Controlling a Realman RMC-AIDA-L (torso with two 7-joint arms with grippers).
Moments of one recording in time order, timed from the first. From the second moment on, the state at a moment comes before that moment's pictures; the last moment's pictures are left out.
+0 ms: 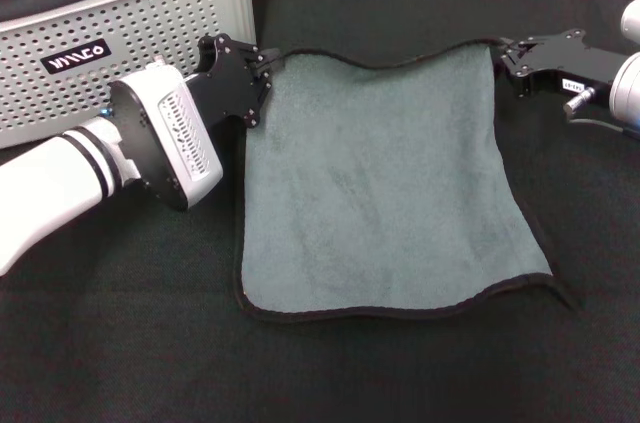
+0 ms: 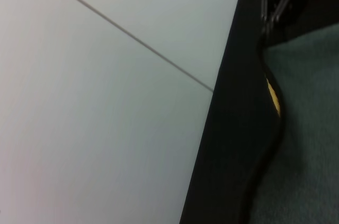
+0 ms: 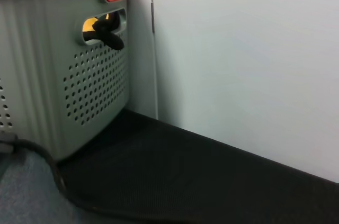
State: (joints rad) left arm -0.65 -2.11 1.03 0.16 1.08 0.92 0.32; right arm 0.73 2.03 -1.18 -0.34 -1.30 -0.77 1.10
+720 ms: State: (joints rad) left arm -0.69 -2.11 1.03 0.14 1.08 0.87 0.32; right arm 0.78 2.03 -1.19 -0.29 -1.31 -0.71 1.10
